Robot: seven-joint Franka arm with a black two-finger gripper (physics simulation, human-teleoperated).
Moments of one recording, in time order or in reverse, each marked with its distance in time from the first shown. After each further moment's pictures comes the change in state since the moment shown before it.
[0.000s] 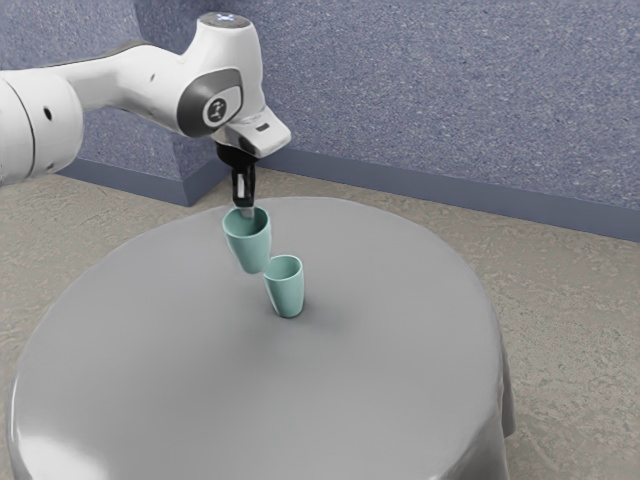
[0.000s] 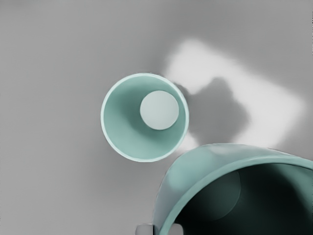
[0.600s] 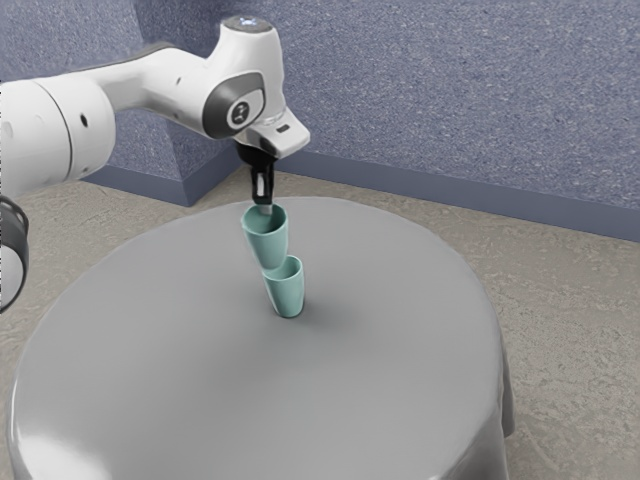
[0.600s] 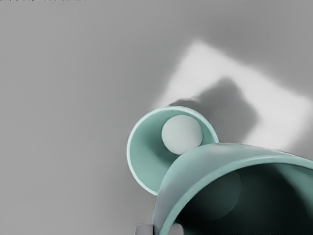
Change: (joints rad) arm -0.007 0.113 0.000 0.123 -0.005 0.006 0.007
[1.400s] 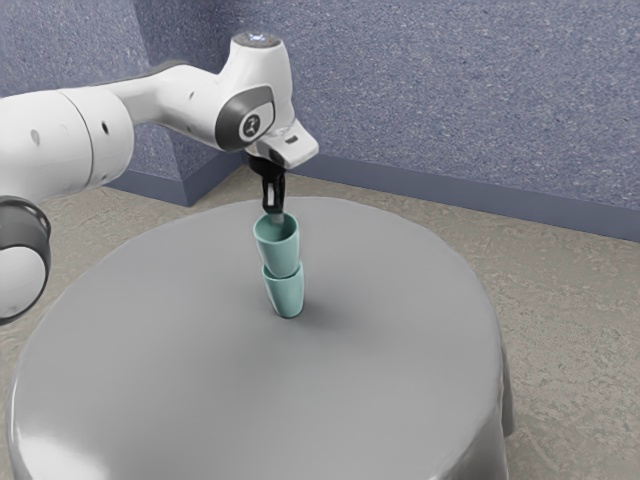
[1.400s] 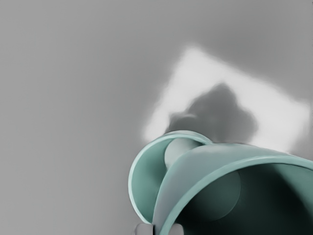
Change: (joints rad) arm 0.006 0.062 0.000 0.025 -0.043 0.040 0.041
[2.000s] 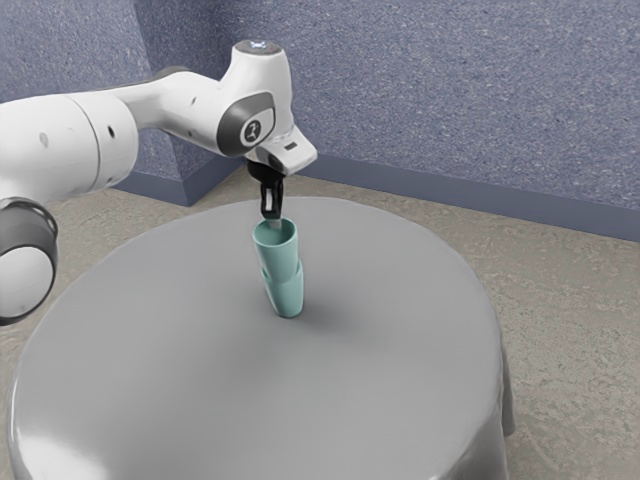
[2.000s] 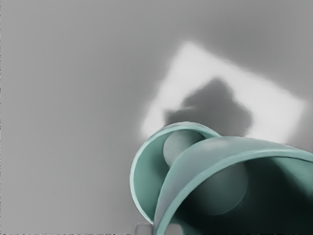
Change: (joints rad) arm 0.008 0.022 0.002 0.007 0.001 -0.004 0.015
